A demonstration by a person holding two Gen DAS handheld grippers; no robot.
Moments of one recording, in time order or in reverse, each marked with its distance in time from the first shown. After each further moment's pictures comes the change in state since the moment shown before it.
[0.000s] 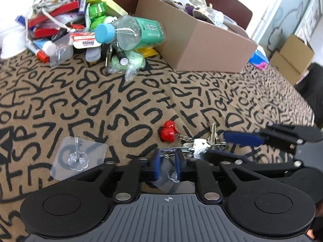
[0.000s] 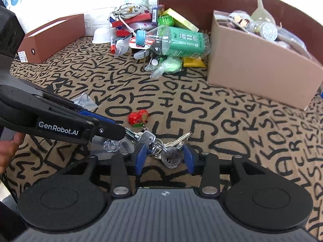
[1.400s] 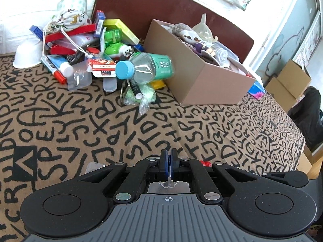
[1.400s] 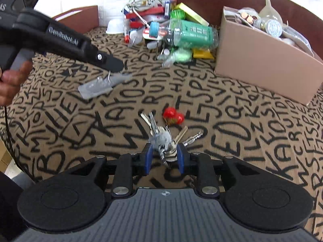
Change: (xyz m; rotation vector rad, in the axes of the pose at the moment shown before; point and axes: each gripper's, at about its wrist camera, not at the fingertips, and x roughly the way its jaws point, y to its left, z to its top) left arm -0.045 0.020 0.024 -0.096 -0.108 -0.034; right arm -0.019 0.004 -0.017 -0.037 0.052 0.052
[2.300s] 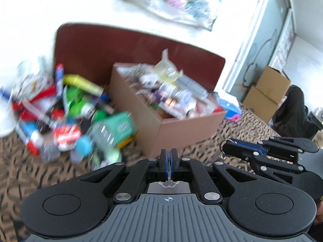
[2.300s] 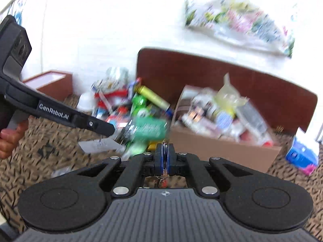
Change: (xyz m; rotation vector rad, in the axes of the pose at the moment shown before) left arm -0.007 -0.068 0.091 0.165 -0.128 -0.088; right arm -0.077 -0.059 0.091 0.009 -0.391 -0.152
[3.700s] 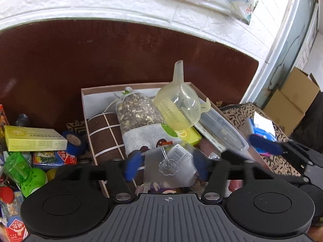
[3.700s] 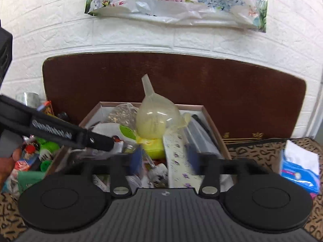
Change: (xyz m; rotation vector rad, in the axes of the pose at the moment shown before) left arm 0.221 0.016 0.132 -0.038 0.072 0.080; right arm 0.163 -0.142 0.037 0.133 0.026 -0.183
